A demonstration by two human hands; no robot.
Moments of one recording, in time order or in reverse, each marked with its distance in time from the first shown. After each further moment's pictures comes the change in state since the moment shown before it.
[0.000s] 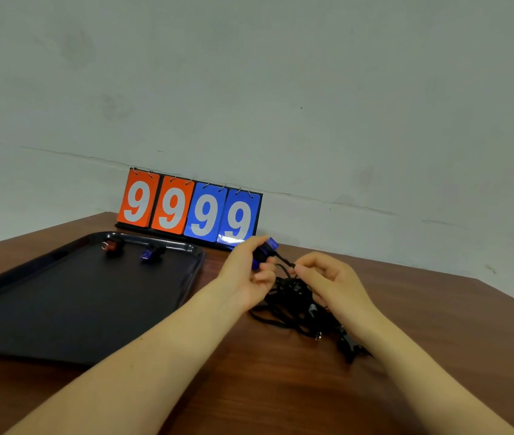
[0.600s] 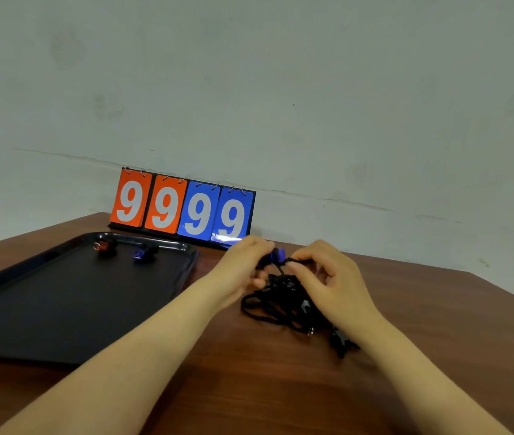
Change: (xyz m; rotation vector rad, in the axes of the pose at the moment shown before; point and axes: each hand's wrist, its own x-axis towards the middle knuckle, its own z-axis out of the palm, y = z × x) left_hand 0.000 0.001 -0.001 0.698 -0.073 0.231; right_hand -0.005 0.001 -0.005 -0.436 0.162 -0.396
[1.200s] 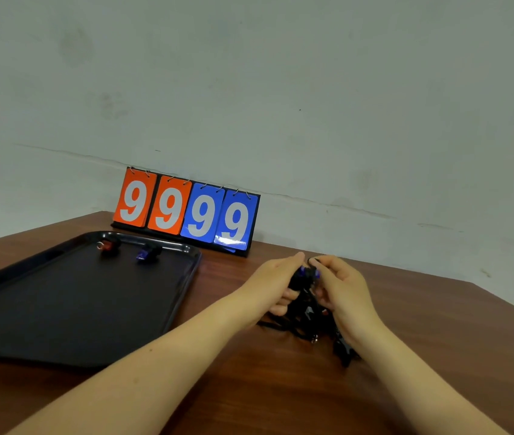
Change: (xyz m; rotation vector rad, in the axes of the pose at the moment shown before) left_hand -0.015 -0.008 0.026 0.134 -0.202 -0.001; right_hand 0.003 0.010 0.012 0.588 0.106 0.658
